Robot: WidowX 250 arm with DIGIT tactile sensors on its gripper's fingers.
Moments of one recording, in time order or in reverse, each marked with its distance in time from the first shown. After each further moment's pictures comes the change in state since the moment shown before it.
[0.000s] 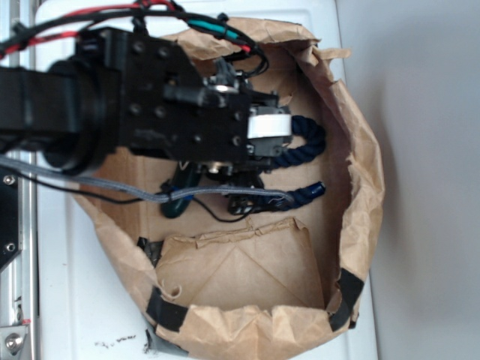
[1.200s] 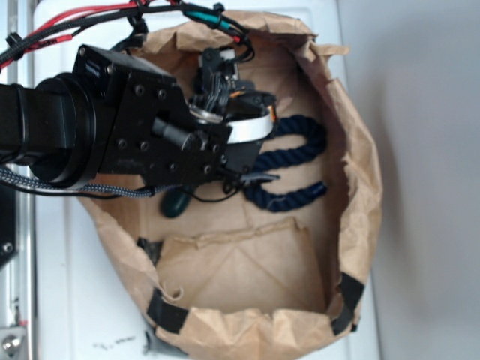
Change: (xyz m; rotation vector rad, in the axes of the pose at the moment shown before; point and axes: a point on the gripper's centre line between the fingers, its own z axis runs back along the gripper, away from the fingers) arm -0.002 0.017 -0.022 0.186 -0.088 0.065
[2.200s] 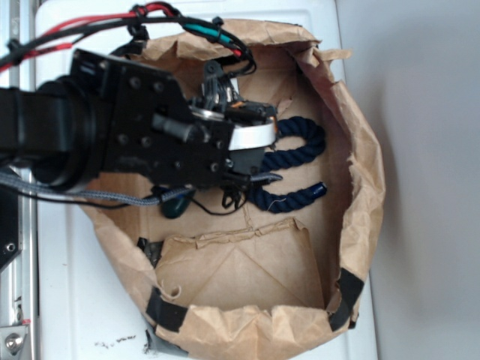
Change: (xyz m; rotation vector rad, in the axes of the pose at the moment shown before) arm 0.002 -0.011 0.018 -0.114 0.061 0.000
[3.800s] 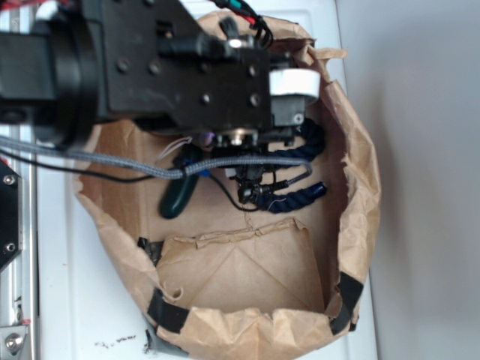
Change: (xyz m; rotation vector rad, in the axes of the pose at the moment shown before) arm 0.010 0.004 0.019 -0.072 0.076 0.045
